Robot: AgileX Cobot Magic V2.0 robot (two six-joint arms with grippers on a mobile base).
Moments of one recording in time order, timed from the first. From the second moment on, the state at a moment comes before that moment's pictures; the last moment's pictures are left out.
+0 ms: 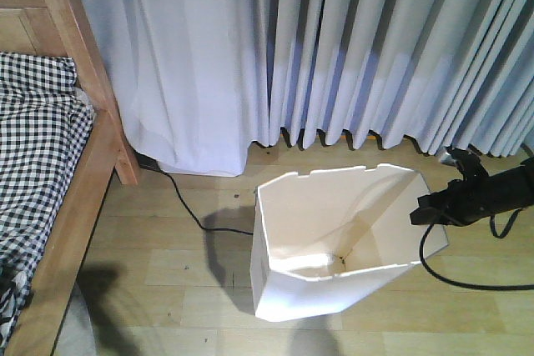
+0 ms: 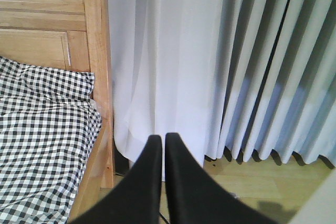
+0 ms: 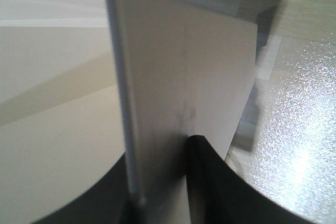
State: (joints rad) left arm 0.01 -0.01 0.03 -0.04 0.26 -0.04; right arm -0.35 2.42 -1.15 1.05 0.70 -1.41
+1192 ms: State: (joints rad) left arm 0.01 -0.01 0.03 -0.04 0.26 -0.04; right arm -0.31 3.03 -1.72 1.11 0.59 -1.39
